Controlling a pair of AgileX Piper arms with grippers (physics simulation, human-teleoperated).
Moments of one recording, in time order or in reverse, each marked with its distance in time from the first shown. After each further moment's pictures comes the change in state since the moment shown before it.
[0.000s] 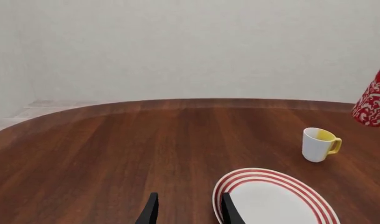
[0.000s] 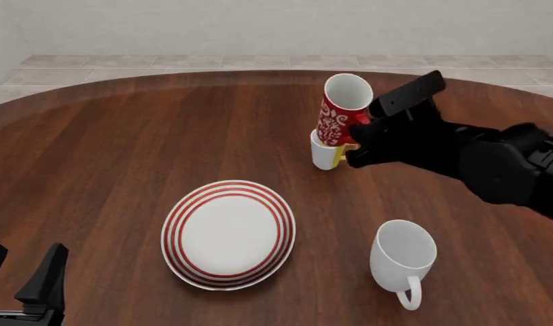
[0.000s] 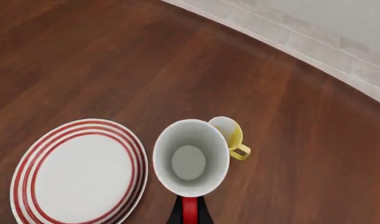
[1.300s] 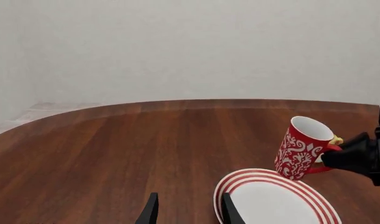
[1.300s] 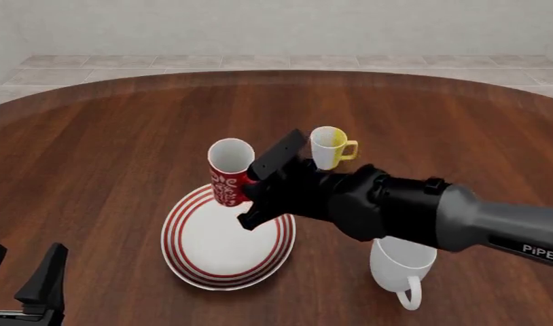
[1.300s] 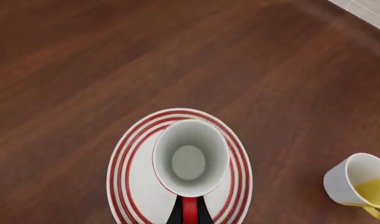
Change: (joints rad) left arm 0.001 0.000 0.000 -0.004 0.009; right arm 0.372 0.326 -0.078 -0.138 0.077
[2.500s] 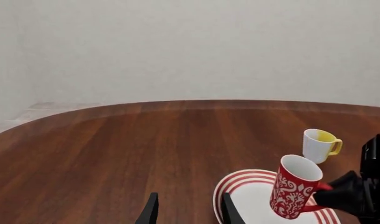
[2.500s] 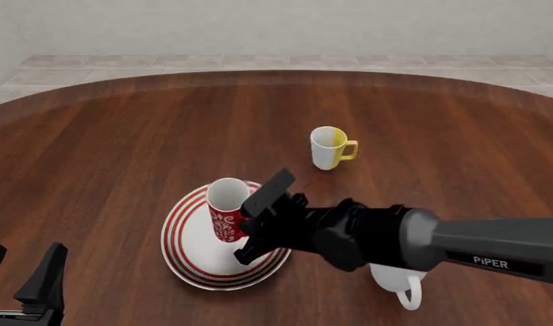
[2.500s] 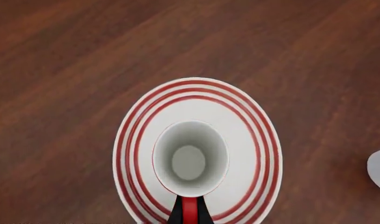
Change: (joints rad) left arm 0.001 0.000 0.000 -0.003 -0.006; right arm 0.043 0.101 0.091 -0.089 0.040
